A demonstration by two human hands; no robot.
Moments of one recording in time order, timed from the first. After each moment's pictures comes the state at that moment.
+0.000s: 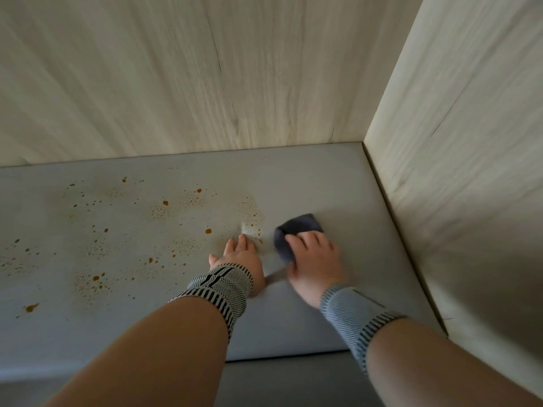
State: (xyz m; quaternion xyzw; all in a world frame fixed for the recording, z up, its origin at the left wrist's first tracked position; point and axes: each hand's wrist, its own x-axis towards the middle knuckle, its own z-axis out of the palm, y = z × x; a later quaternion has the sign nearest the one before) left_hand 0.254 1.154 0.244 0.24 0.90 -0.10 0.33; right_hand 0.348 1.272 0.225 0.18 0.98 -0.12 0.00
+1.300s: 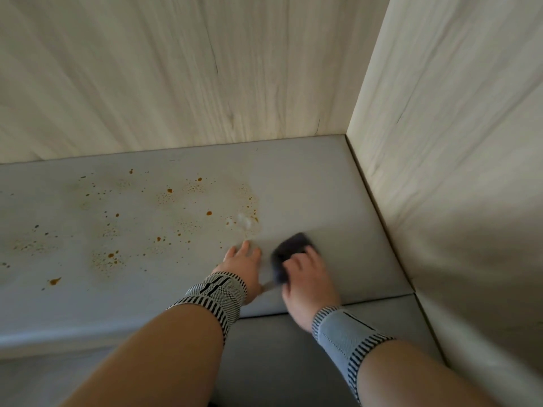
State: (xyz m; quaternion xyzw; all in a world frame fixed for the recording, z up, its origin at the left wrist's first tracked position) left_hand 0.311 1.115 0.259 0.35 0.87 -0.09 0.33; right_hand 0.433 1.220 0.231 0.14 0.98 -0.13 -0.03
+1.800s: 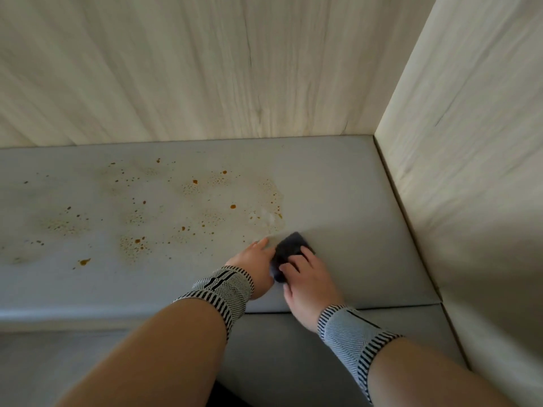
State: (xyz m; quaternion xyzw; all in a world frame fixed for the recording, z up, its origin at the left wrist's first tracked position) left_hand 0.299 1.090 0.257 0.33 0.88 0.00 0.33; right_hand 0.414 1.195 0.239 0.08 0.99 -0.14 0.01
